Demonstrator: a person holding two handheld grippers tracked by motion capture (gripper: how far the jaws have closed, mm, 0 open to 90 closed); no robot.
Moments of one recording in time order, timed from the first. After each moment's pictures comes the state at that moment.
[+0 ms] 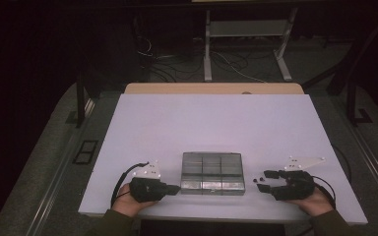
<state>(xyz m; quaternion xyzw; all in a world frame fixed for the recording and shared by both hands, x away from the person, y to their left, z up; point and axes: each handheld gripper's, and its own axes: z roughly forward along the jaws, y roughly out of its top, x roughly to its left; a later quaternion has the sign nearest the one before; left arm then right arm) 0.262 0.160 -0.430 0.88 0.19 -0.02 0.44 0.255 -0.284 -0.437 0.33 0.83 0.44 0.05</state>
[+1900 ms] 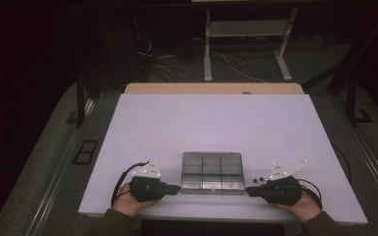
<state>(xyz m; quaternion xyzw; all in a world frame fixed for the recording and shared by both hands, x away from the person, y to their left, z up) 0.264 0.161 -0.430 0.87 0.20 -0.03 0.44 0.246 -0.249 -0.433 0.25 0.86 0.44 -0.01</state>
